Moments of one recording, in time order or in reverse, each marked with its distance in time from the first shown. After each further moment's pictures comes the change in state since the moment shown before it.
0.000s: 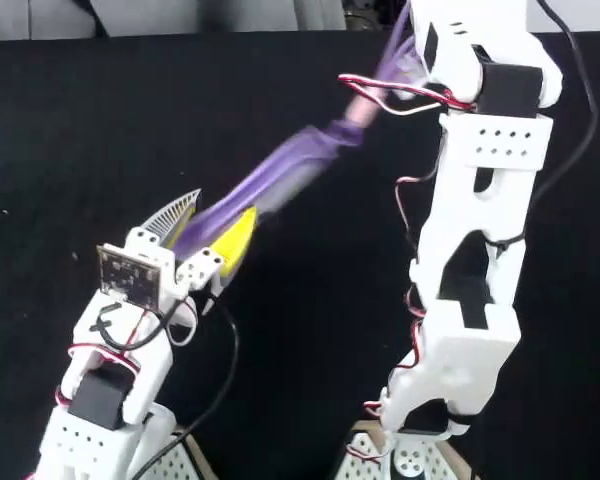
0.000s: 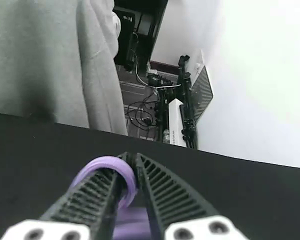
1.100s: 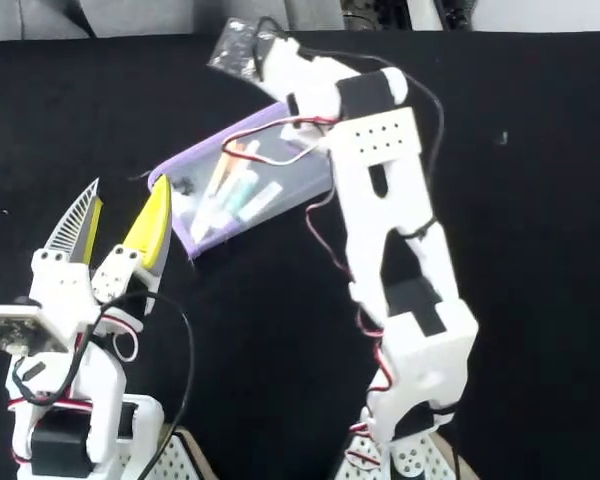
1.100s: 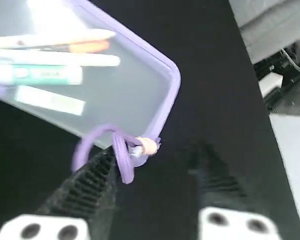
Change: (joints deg) left arm -16.5 -10.2 -11.8 11.5 9.1; right arm -21.4 0.1 18.8 13.7 35.0
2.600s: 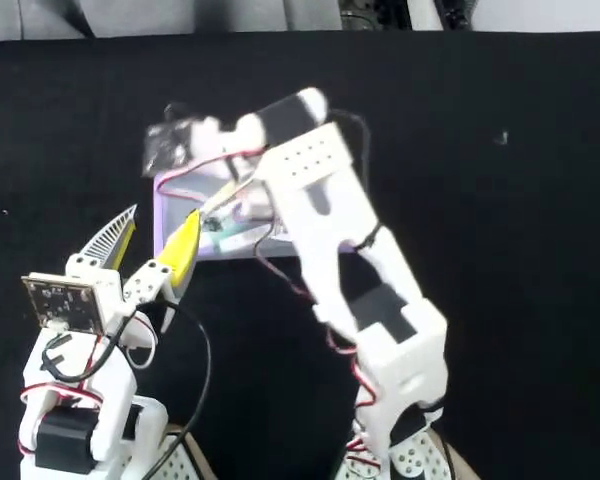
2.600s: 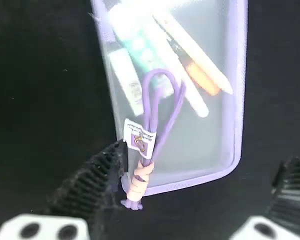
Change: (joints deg) left arm 5.1 0.0 1.9 11.4 -6.2; right arm -12.7 2.1 4.5 15.5 10.3
